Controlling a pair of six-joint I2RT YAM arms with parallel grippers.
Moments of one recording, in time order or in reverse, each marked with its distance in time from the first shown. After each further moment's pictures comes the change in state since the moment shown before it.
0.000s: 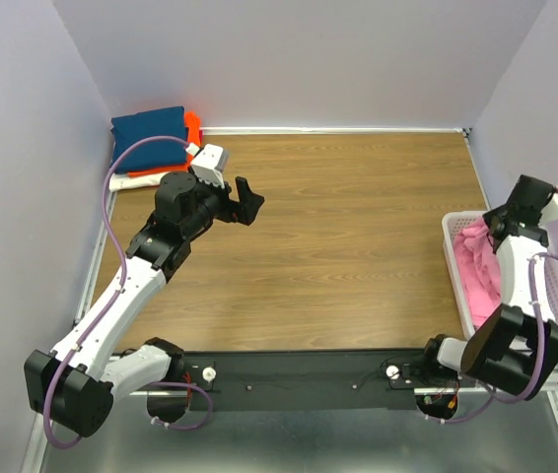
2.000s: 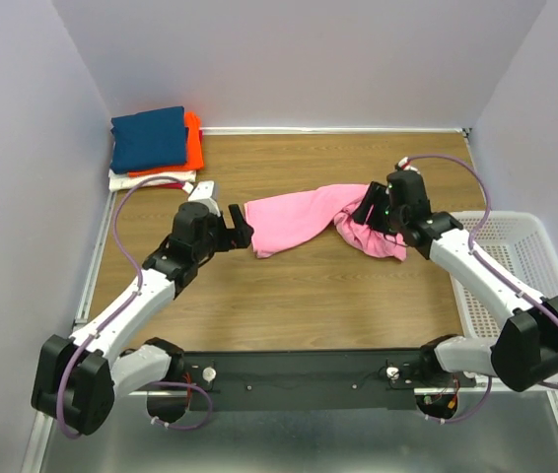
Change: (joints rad) left arm 0.009 0.000 -0.270 0.049 -0.174 -0.218; right arm 0.813 0.029 0.072 -0.019 -0.174 -0.034
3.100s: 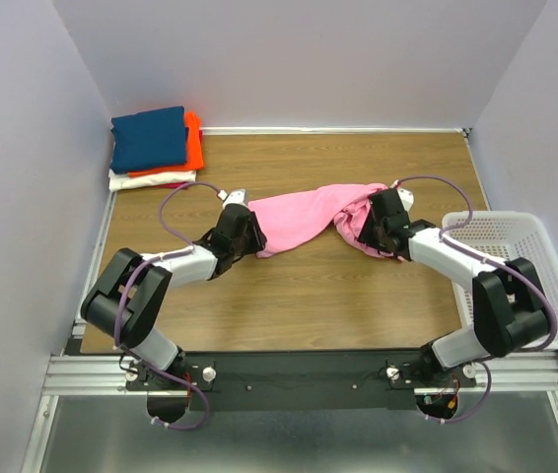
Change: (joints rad) left arm -0.119 0.509 0.004 0.321 -0.103 -0.166; right arm 0.032 0.174 -0.168 0.097 0.196 0.060
